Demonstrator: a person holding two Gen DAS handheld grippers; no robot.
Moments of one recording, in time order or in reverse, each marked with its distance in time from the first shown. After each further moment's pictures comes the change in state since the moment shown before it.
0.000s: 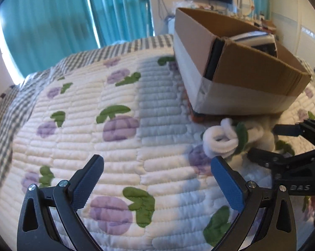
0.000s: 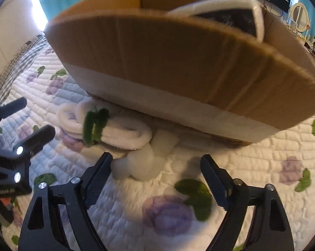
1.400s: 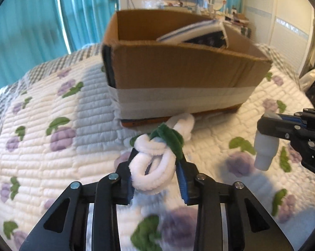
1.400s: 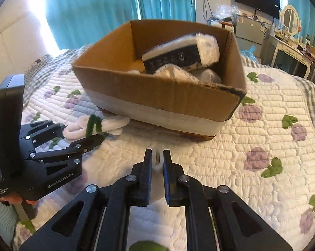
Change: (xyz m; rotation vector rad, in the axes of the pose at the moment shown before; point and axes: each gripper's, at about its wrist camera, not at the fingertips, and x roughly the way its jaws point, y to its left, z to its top) left arm 0.002 -0.054 0.012 0.088 0.017 -0.181; right arm -0.093 -0.034 -0.036 0.035 -0.154 0.037
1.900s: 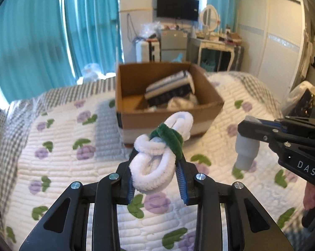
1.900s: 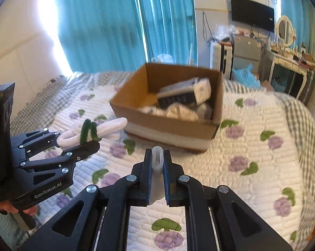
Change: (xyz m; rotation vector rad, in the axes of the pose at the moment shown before) left arm -0.114 -0.019 0.014 -0.007 -0.140 -0.014; right arm -0.106 0.018 0.006 0.002 -0.153 0.028
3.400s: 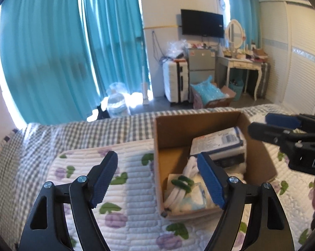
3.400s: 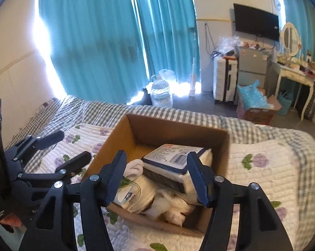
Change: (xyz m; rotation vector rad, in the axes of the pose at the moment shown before) left arm 0.057 0.047 0.100 -0.031 -0.128 0.187; right arm 0.074 -0.039 0.128 -0.002 -0.080 0.017
